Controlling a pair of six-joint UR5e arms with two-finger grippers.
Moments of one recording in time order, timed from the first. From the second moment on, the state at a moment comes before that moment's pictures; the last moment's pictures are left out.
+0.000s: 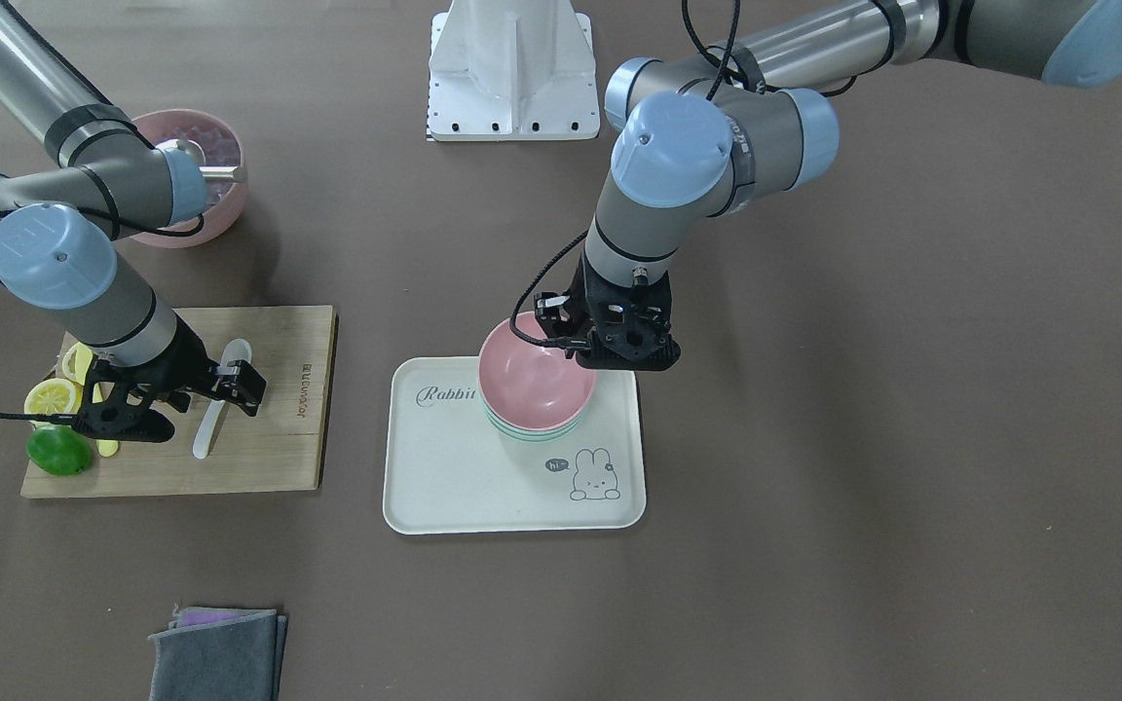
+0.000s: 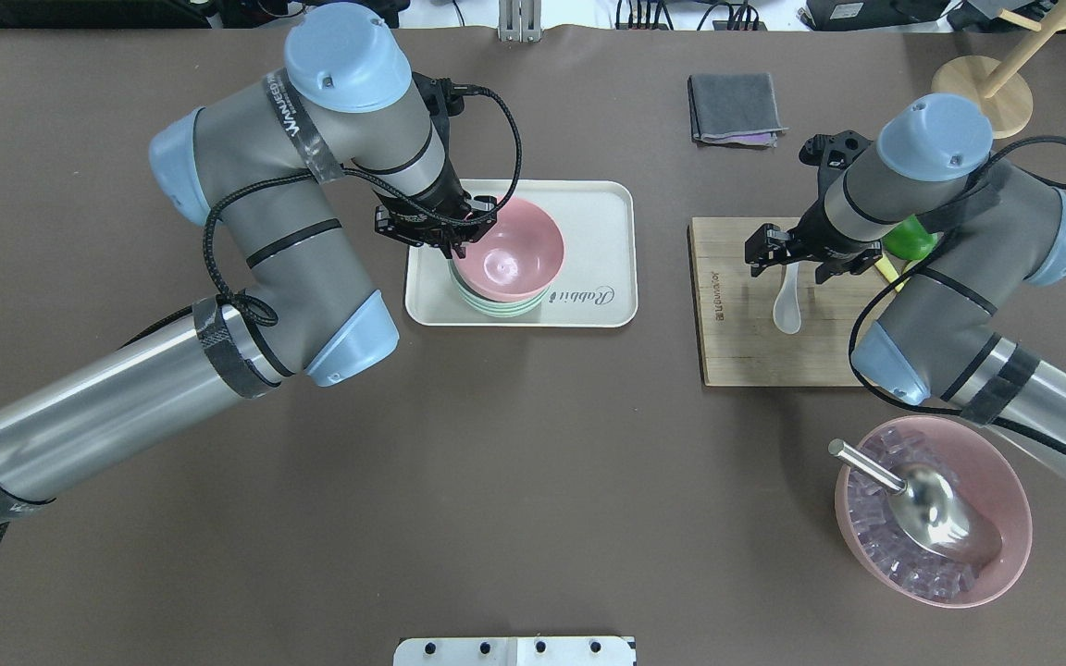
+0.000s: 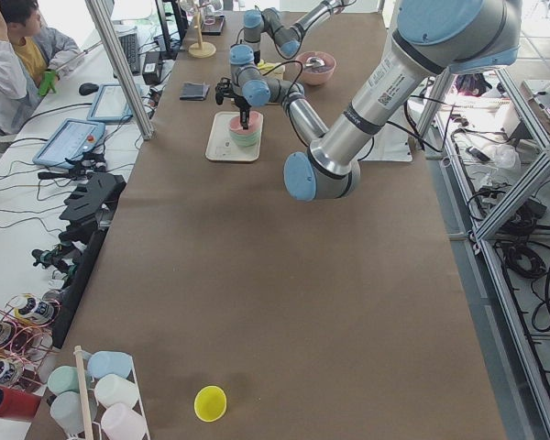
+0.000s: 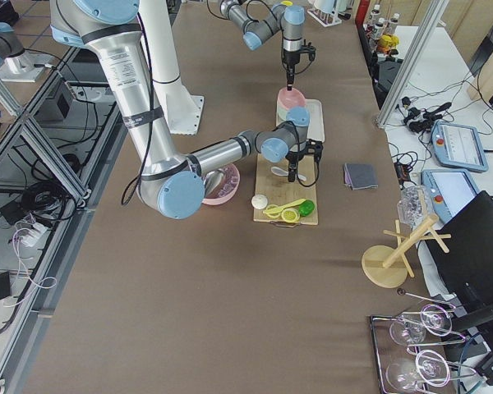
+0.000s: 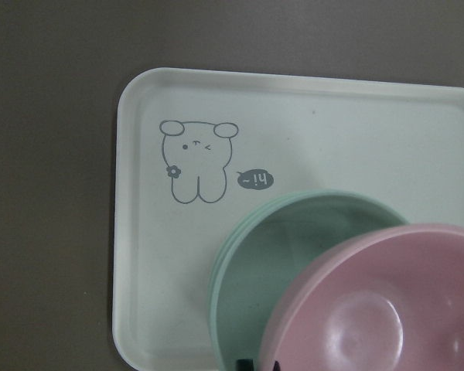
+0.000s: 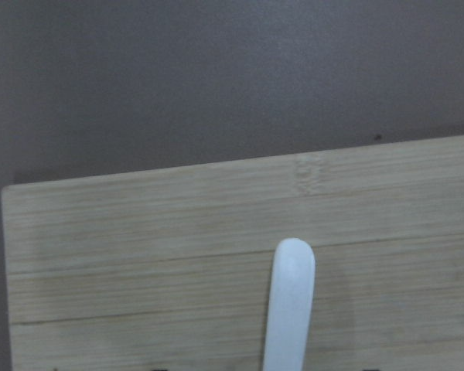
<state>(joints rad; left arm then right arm) -0.71 -2.40 -1.49 -1.67 -2.07 -1.12 0.84 -1.19 1.50 -1.22 2.09 1.05</state>
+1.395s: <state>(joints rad) -0.85 -2.00 -1.75 -1.70 -2.09 -0.76 0.80 -0.87 1.51 -1.34 2.07 1.38</state>
